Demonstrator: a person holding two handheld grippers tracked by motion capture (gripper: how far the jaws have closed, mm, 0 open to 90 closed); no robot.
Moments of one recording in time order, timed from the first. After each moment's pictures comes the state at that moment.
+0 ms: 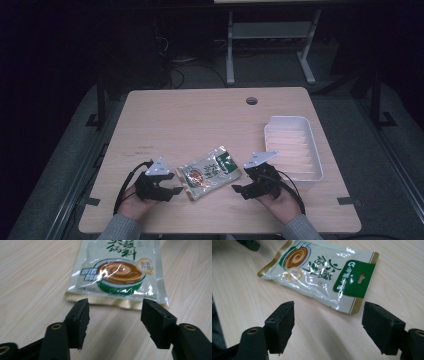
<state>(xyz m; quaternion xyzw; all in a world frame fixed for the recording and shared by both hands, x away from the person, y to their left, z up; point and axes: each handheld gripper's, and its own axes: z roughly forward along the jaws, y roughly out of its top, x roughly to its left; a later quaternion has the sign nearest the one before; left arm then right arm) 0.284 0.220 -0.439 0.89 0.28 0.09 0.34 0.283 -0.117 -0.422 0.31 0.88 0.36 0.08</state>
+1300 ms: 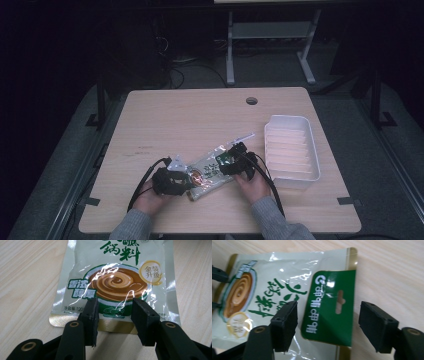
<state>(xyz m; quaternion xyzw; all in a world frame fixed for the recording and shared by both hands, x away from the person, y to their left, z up) 0.300 0.186 -0.452 0.91 0.28 0.08 0.29 0.350 -0.069 -0.453 0.46 0.83 0.30 0.06</state>
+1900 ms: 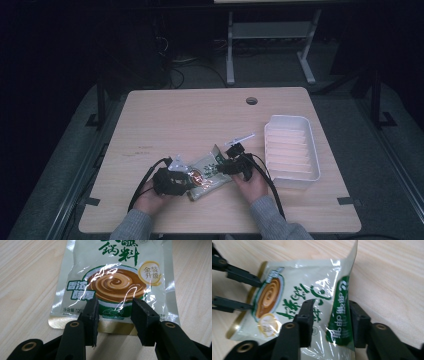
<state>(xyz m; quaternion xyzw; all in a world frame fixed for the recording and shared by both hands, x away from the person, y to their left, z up) 0.300 0.184 -0.452 0.91 0.27 0.08 0.29 0.348 -0.064 -0.451 0.44 0.83 0.34 0.01</state>
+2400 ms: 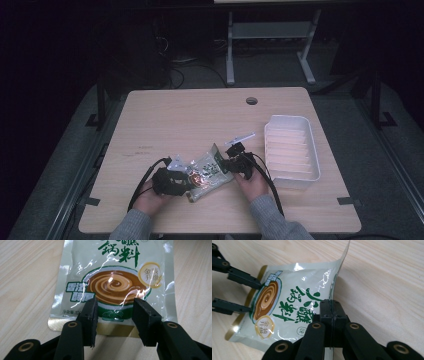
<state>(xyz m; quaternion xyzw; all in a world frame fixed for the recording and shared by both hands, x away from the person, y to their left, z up) 0.301 0.187 -0.451 0.91 0.27 0.08 0.30 0.345 -0.065 -0.444 0.42 0.83 0.36 0.03</state>
